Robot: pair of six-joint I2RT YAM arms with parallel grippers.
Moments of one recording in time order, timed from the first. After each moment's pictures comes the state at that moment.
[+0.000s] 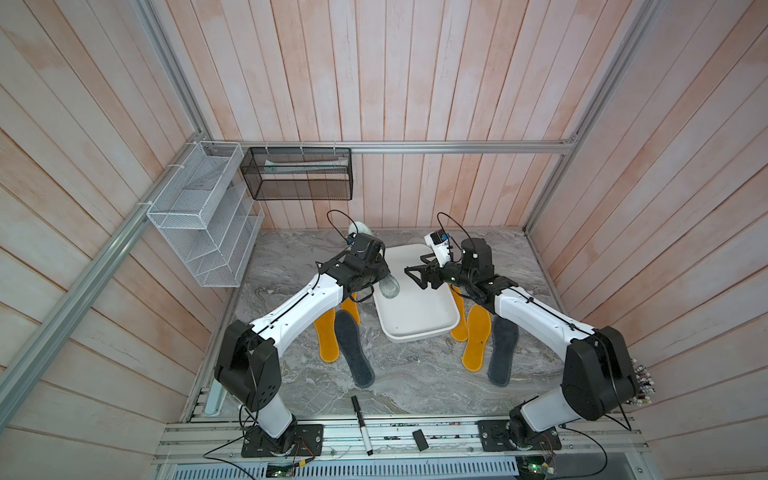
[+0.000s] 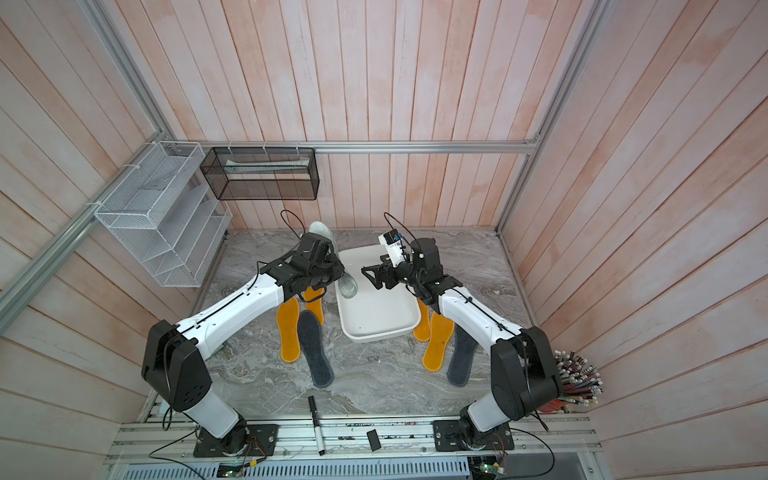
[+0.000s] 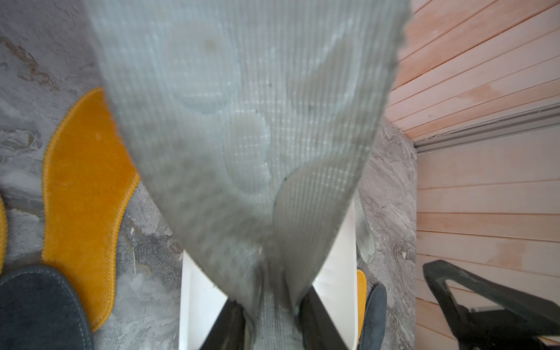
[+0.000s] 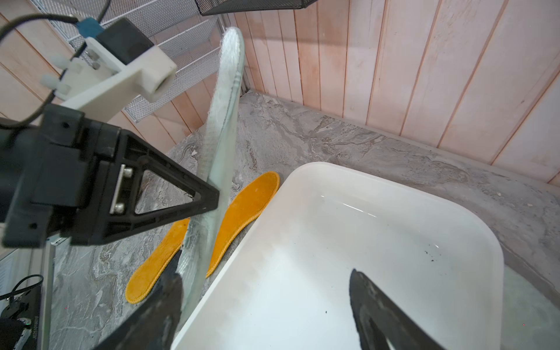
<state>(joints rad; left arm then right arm) -0.59 1.67 1.43 -0.53 -0.08 -0.93 0.45 1.52 1.07 0.05 -0.53 0.07</state>
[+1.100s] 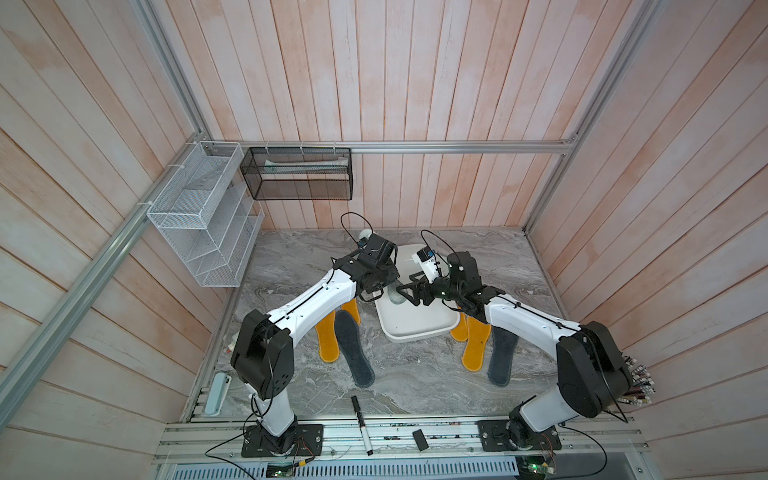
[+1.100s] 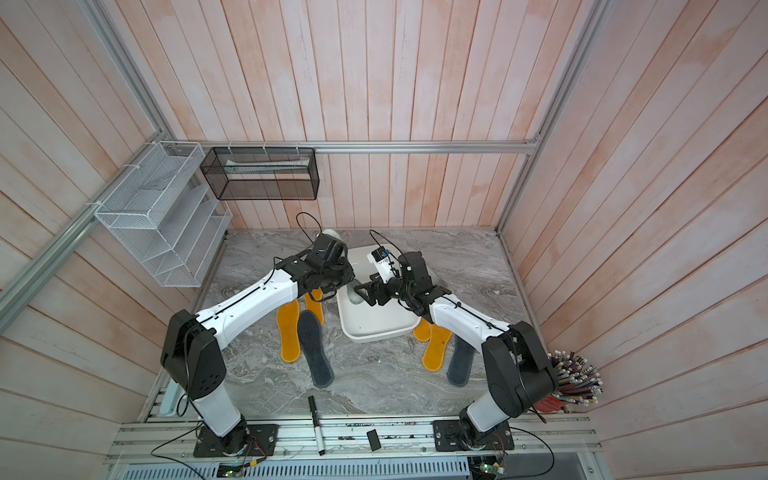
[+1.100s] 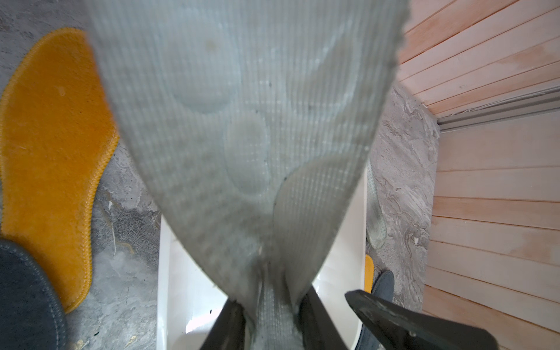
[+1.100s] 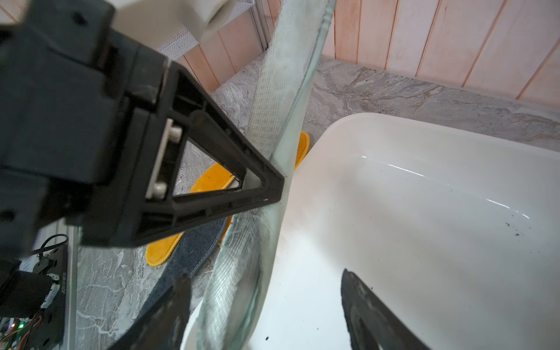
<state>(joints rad) -0.64 1.77 1.53 -0.61 -0.06 -0.97 0.52 1.56 0.98 0.08 -0.53 0.09</state>
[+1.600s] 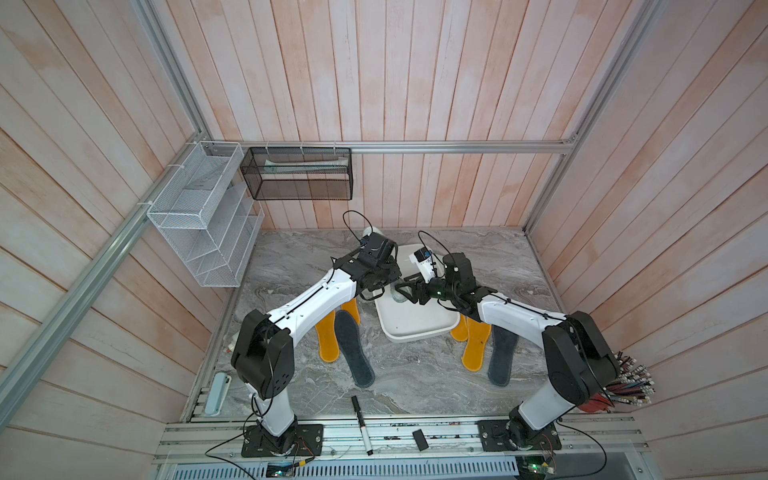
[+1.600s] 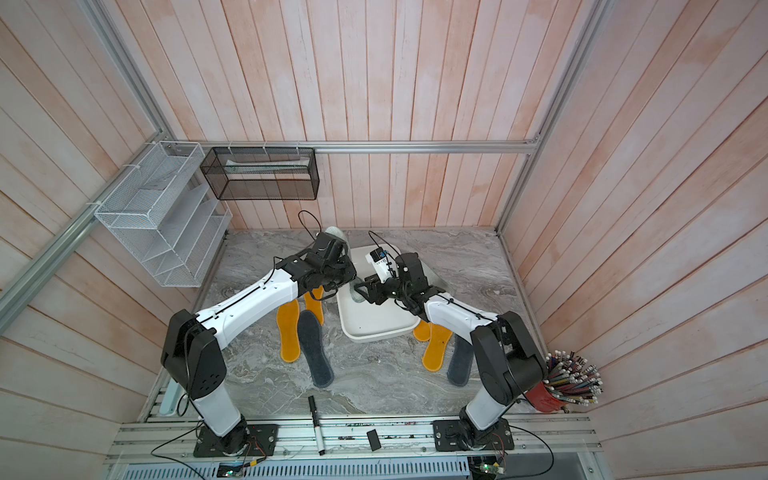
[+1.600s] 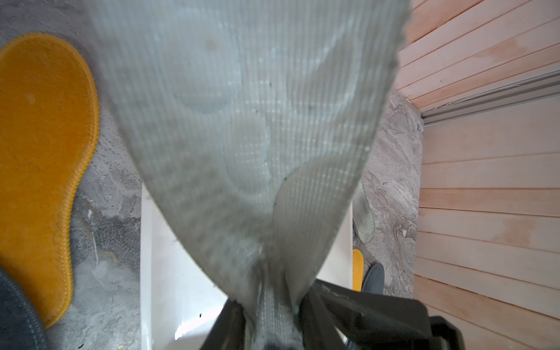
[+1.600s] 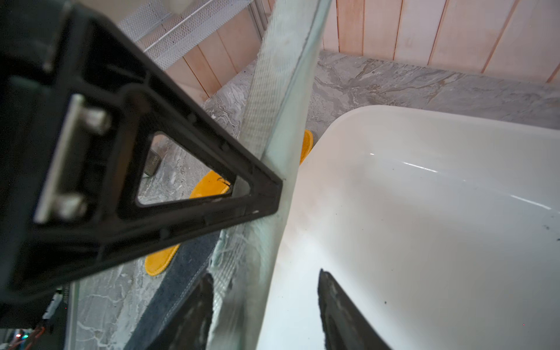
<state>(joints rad) -0.64 1.77 1.54 -0.58 -0.02 -0.94 0.52 1.64 0.98 0.17 -0.57 0.14</state>
